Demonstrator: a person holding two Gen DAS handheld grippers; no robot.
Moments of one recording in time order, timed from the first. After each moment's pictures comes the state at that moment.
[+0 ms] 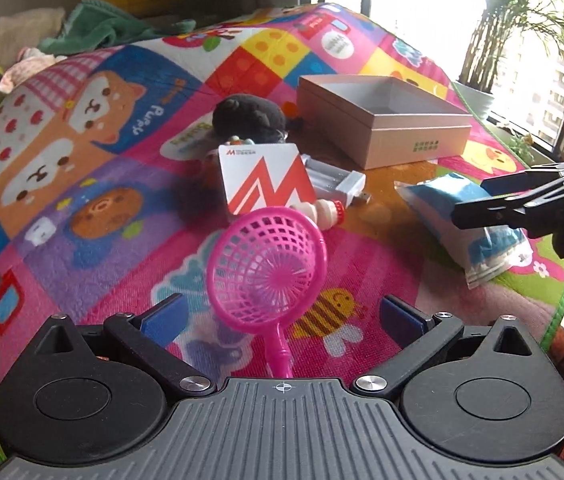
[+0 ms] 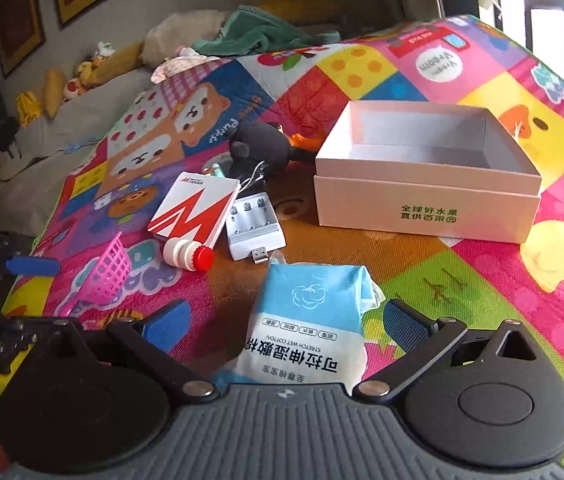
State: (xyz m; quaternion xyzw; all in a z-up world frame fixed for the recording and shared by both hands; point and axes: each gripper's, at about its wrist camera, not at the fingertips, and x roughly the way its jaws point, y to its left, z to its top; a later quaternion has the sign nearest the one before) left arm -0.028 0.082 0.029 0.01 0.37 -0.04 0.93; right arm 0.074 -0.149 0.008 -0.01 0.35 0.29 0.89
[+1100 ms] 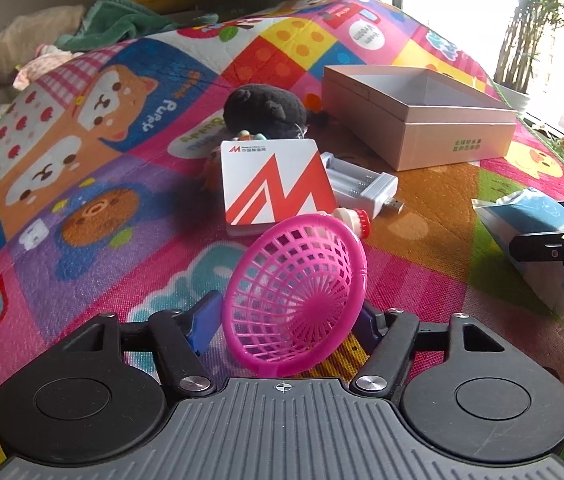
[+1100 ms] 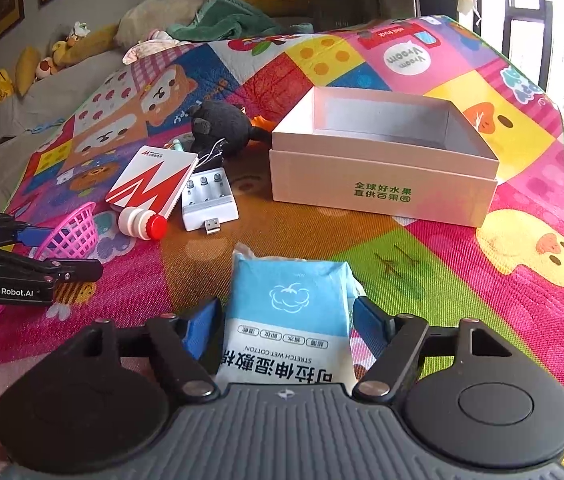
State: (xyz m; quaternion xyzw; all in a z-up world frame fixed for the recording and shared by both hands) left arm 0.011 0.066 0.005 0.02 0.36 0.01 0.93; right arm 0.064 -0.165 -0.003 -0.06 0.34 0.25 0.90
